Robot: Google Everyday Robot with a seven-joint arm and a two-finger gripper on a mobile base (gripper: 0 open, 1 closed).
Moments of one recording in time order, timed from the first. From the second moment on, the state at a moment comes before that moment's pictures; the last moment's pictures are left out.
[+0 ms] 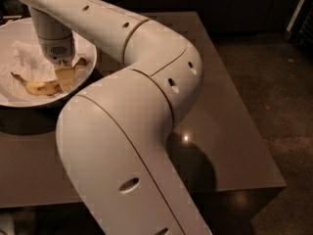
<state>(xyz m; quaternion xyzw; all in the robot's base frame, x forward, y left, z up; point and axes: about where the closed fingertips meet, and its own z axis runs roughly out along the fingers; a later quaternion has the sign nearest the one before) 0.635 0.244 0.832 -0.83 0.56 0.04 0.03</state>
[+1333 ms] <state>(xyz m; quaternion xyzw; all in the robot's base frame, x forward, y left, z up) 0.622 0.236 0.871 -0.84 0.54 0.01 0.08</state>
